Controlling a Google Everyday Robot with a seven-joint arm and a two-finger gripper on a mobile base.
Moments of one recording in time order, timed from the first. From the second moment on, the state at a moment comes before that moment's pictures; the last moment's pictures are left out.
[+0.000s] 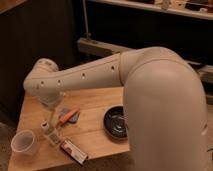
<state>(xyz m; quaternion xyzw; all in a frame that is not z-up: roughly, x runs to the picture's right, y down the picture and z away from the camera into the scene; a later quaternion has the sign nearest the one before) -0.242 0.085 0.691 -0.26 0.00 0.23 0.94</state>
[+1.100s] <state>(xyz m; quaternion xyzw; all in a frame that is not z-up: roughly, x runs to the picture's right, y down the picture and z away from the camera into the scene) -0.289 -0.010 0.723 -0.27 -0.07 0.24 0.93</state>
